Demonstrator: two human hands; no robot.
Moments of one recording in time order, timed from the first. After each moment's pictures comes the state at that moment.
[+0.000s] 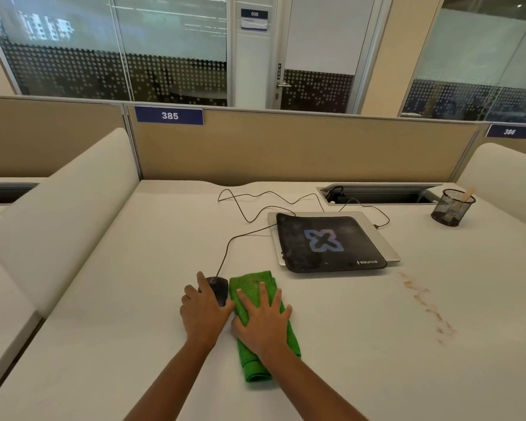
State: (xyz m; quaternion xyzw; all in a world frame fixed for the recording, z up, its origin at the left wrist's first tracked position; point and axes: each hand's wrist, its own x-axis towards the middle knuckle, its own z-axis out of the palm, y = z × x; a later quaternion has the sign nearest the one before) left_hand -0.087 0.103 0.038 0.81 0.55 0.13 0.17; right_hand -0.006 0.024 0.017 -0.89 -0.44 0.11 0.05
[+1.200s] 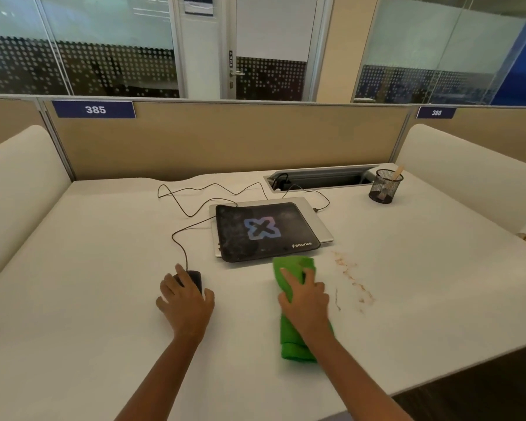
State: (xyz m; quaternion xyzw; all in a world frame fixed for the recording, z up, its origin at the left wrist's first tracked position) left_hand -0.010 0.031 0.040 0.82 0.53 0.15 0.15; right_hand 0.122 -0.123 0.048 -0.94 -0.31 0.01 0.14
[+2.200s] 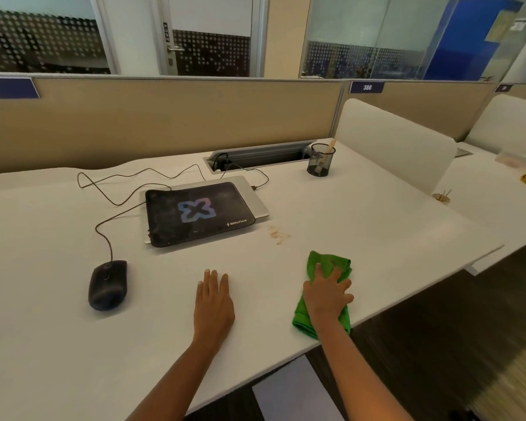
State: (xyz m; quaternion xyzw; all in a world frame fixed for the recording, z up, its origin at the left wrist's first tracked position) left_hand 0.060 -0.105 0.000 0.95 0.28 0.06 0.12; right_hand 0.185 -0.261 0.027 -1.00 -0.04 0.04 0.06
